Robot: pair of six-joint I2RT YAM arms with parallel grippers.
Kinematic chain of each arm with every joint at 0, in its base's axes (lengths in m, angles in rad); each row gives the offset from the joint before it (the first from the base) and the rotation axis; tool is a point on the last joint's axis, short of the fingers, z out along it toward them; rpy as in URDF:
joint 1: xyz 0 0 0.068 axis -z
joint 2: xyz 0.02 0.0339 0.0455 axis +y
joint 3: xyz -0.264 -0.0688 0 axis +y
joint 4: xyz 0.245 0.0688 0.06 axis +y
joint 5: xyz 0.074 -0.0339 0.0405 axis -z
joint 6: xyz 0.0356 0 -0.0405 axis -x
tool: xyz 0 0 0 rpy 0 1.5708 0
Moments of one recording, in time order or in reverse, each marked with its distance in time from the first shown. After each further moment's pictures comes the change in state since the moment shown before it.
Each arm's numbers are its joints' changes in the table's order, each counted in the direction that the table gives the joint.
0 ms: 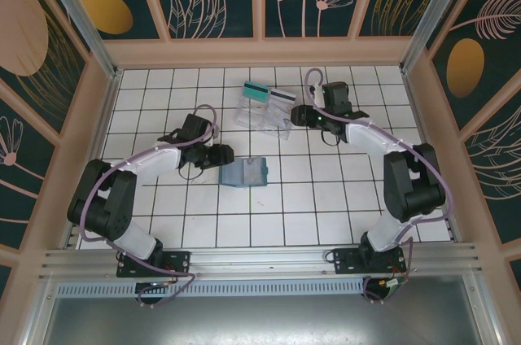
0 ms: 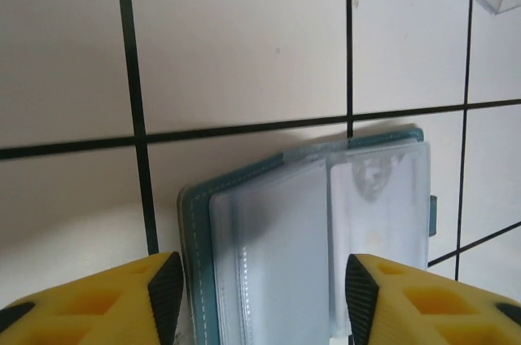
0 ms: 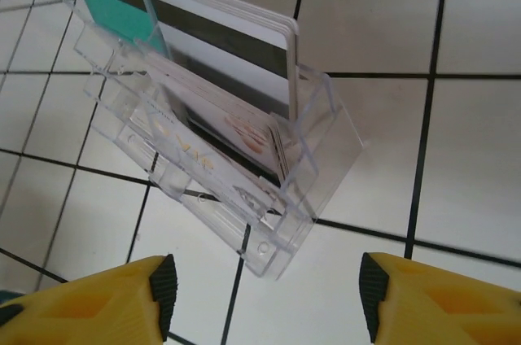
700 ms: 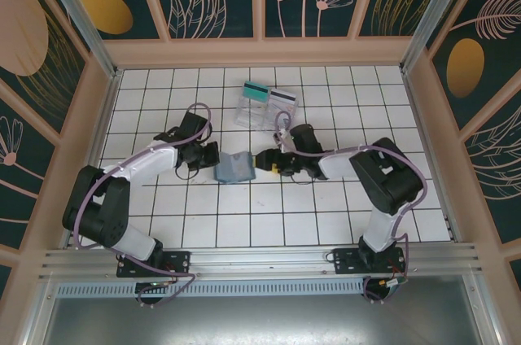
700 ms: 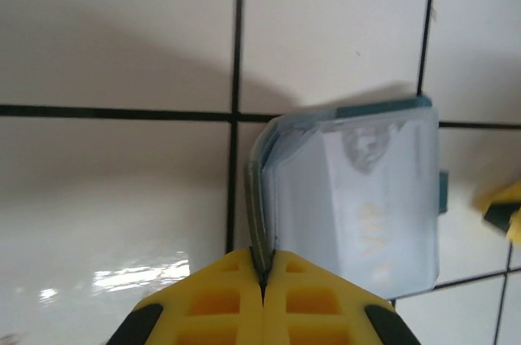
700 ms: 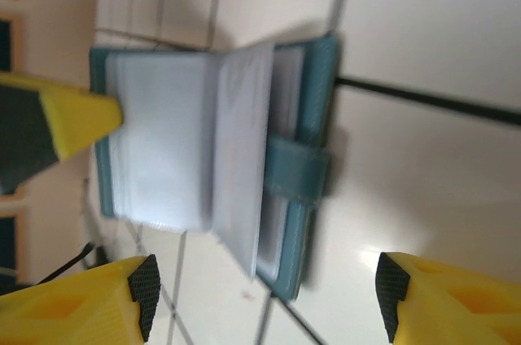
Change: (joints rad) left arm 0.005 -0.048 0.003 0.108 -0.106 0.050; right arm -0.253 0.090 0.357 -0.457 -0.360 -0.416
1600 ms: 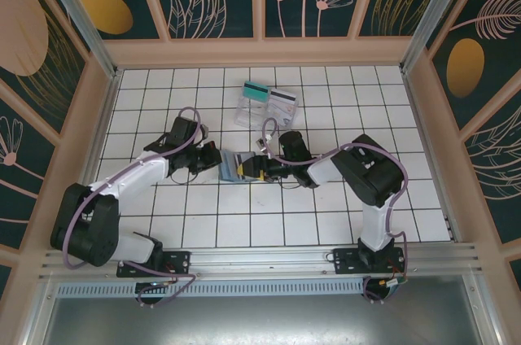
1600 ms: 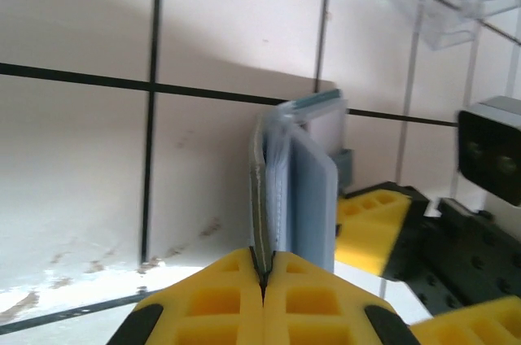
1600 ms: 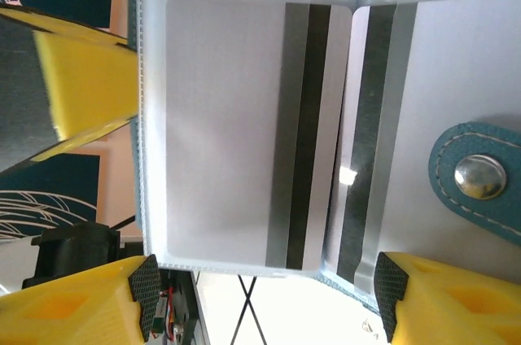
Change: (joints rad) left arm -0.027 -0.125 0.066 -0.055 0.112 0.113; right arm -0.113 0.136 0.013 -0.359 -0.160 -0.145
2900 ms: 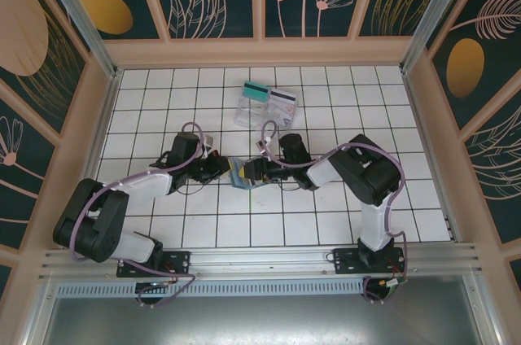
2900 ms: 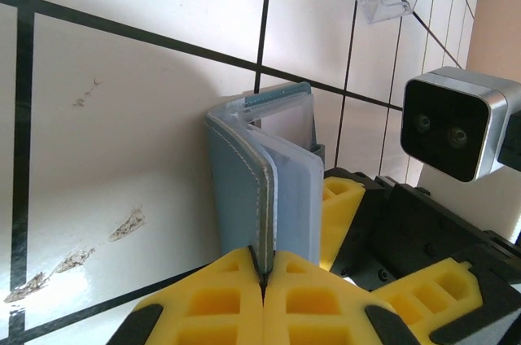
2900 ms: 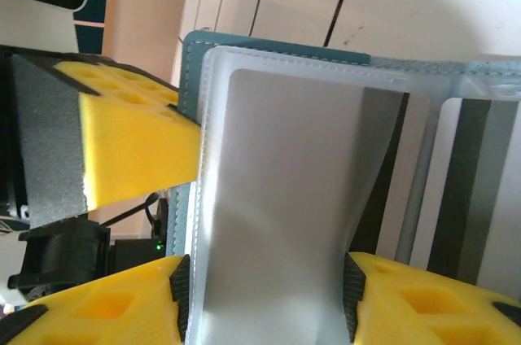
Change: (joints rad) left arm 0.018 0.019 0.252 -0.478 0.208 0.215; right arm -0.006 0.027 0.024 -0.070 -0.003 0.000
